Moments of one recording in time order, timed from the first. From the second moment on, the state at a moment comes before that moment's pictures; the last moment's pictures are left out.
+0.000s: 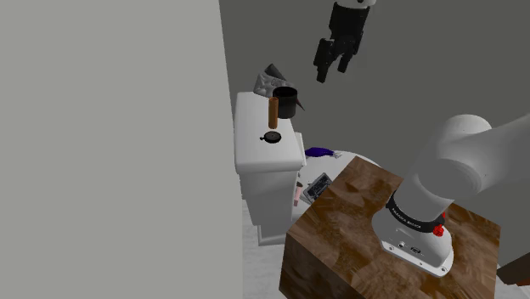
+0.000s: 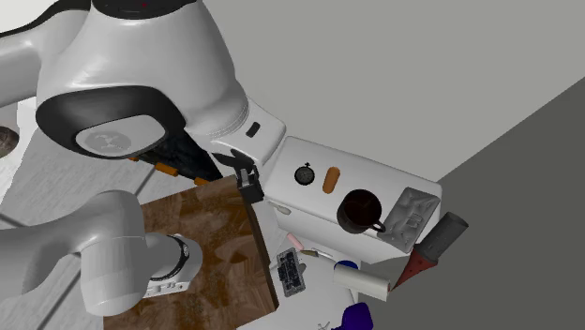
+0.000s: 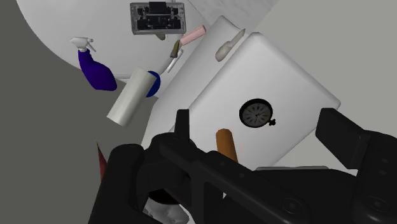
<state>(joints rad) 0.00 -0.83 0.05 -2.43 0.00 1.70 0.13</state>
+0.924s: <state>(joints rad) 0.02 -0.46 0.11 -2.49 0.04 2.06 0.19</state>
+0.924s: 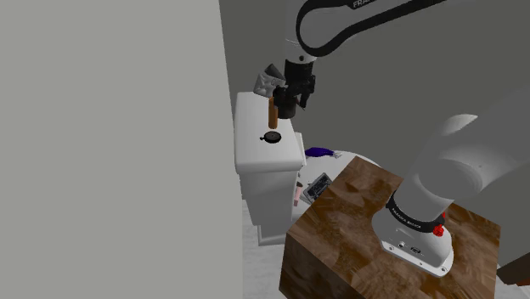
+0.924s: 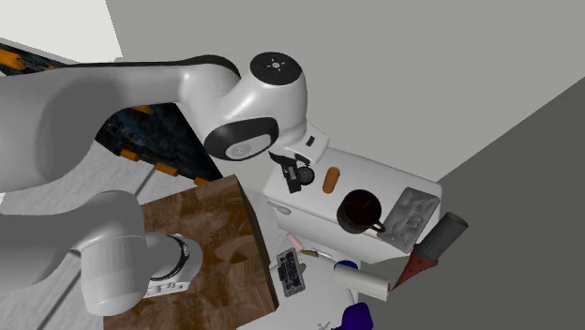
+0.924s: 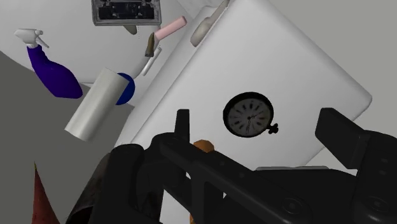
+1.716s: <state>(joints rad) 0.02 -0.13 0.14 -2.45 0.04 2.31 0.23</state>
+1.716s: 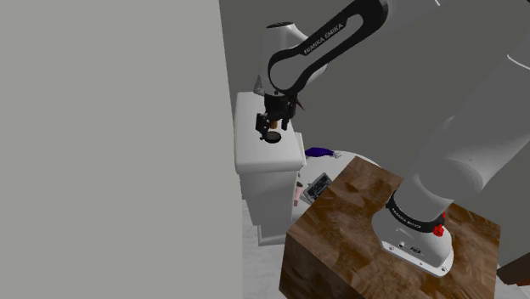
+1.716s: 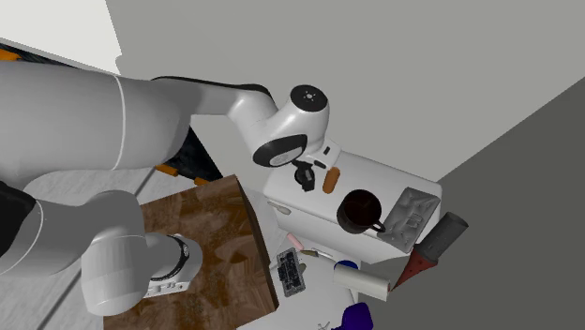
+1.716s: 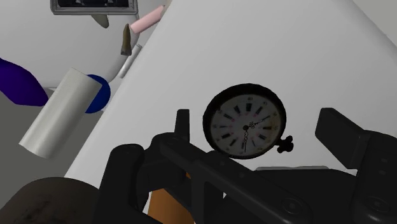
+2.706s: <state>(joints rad) 0.02 -0.09 0.14 -2.46 0.04 2.36 0.24</state>
